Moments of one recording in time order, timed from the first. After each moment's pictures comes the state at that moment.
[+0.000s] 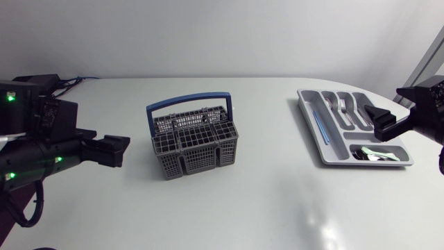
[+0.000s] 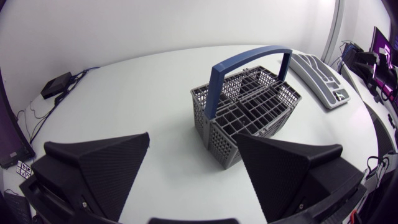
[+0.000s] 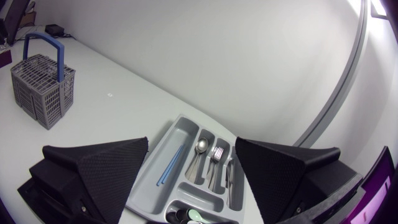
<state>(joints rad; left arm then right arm) -0.33 0.86 0.65 -0.41 -0.13 -0.03 -0.37 1.07 0.61 0.16 -0.41 -0.59</state>
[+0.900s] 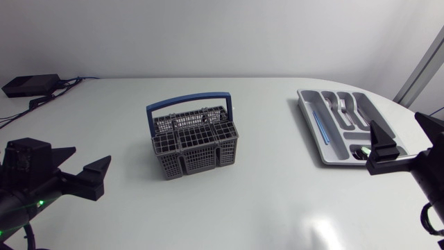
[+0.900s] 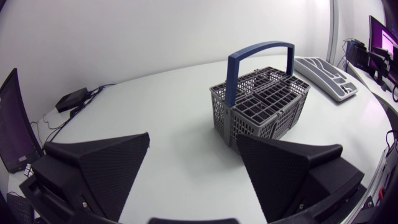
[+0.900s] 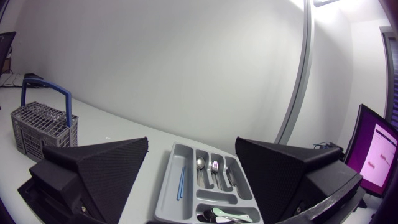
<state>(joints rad) -0.23 0.50 0.37 -0.30 -0.12 0.11 -0.13 0.43 0.22 0.22 -0.08 -0.28</state>
